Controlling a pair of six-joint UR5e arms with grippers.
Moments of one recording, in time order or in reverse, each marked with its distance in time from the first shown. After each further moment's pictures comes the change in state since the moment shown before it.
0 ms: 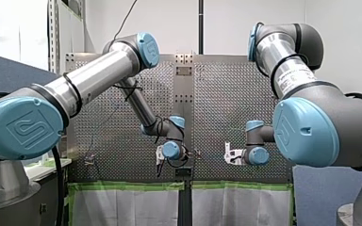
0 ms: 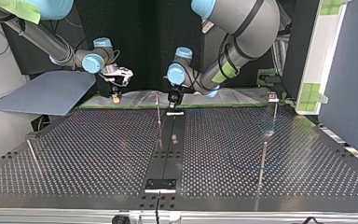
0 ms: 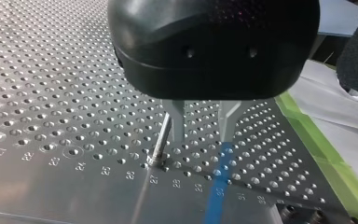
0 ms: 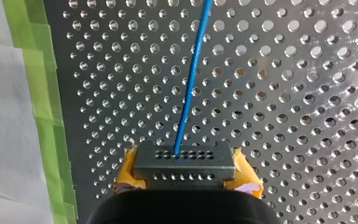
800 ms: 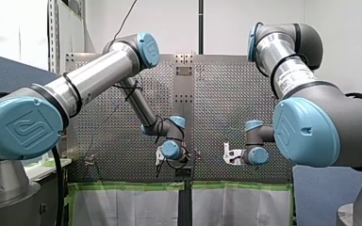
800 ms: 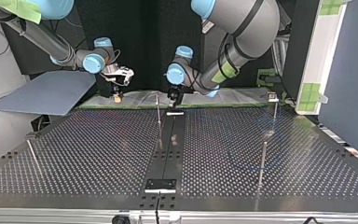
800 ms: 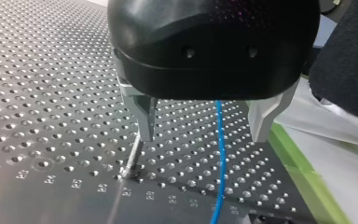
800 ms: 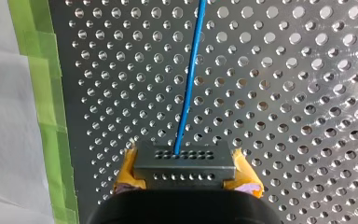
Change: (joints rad) left arm -0.002 0.000 0.000 -0.061 0.026 0.029; right arm 0.005 0.000 0.000 0.006 -0.010 -0.007
